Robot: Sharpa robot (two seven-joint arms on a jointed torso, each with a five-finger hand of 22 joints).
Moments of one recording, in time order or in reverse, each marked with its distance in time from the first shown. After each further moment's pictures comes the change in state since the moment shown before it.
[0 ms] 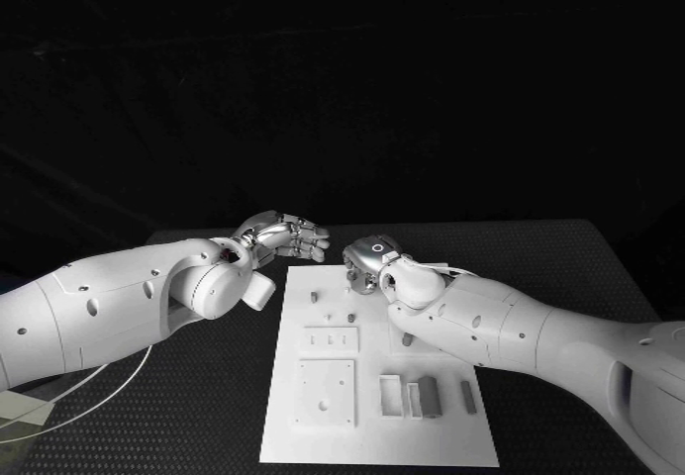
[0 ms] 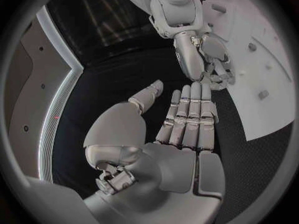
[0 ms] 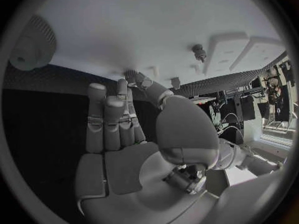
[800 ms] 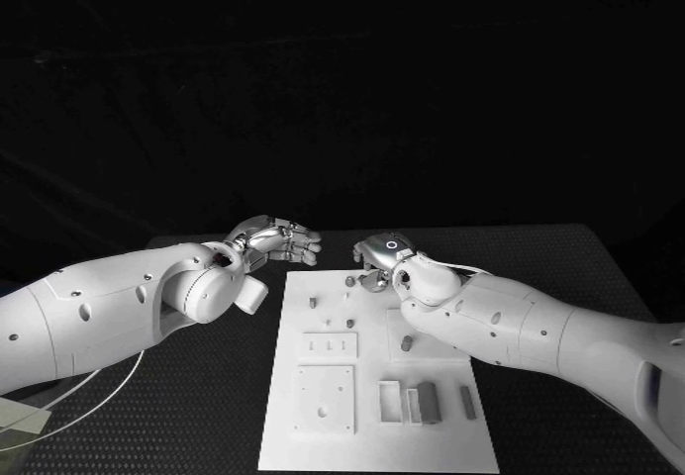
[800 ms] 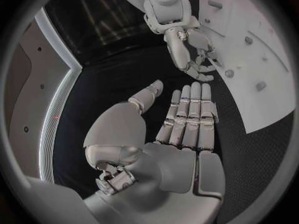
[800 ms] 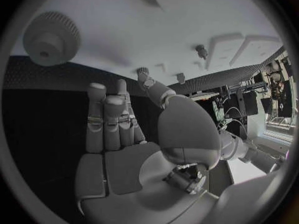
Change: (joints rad) left arm 0.000 -0.019 0.000 -0.016 0.000 0.000 -0.001; left_hand 0.000 0.000 -0.003 0.003 0.000 0.000 0.000 -0.004 0.000 0.000 0.000 -0.004 0.001 0.000 0.000 0.000 0.001 0.000 0.000 0.000 0.000 0.000; right arm 0.030 -0.076 0.010 0.069 0.050 -0.015 -0.002; right_hand -0.021 -0.034 0.008 0.038 0.000 -0.081 0.021 -0.050 -0.017 -0.020 0.016 -0.012 0.026 -0.007 0.014 -0.004 -0.016 0.000 -0.006 -0.003 -0.007 0.000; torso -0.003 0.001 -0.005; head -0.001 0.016
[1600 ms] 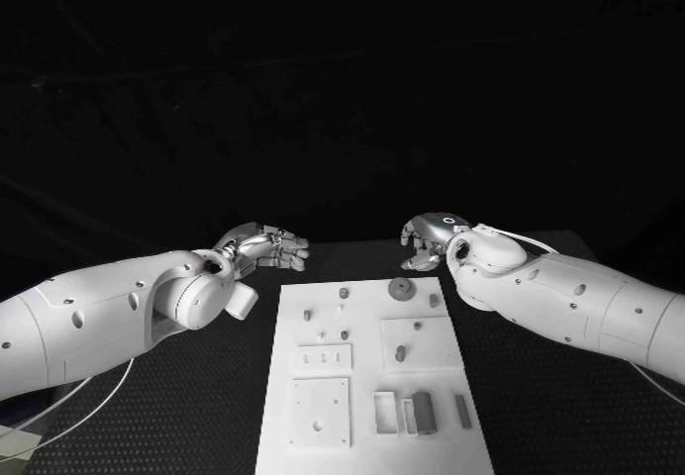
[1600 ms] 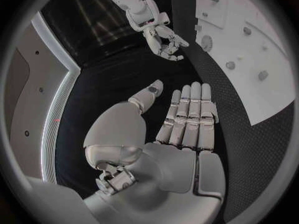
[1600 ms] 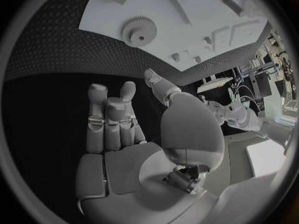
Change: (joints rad) left arm 0.000 -0.023 -0.001 -0.026 0.000 0.000 0.003; left_hand 0.000 0.000 0.000 0.000 0.000 0.000 0.000 0.000 0.000 0.004 0.004 0.000 0.001 0.000 0.000 -0.004 0.001 0.000 0.000 0.000 -0.004 0.000; right arm 0.079 -0.215 0.076 0.127 0.152 0.156 0.006; right_hand 0.001 -0.091 -0.047 0.066 0.000 0.002 -0.031 0.007 0.033 -0.065 -0.057 0.604 0.725 0.014 -0.049 0.075 0.010 -0.008 0.036 -0.018 0.030 0.000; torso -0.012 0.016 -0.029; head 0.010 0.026
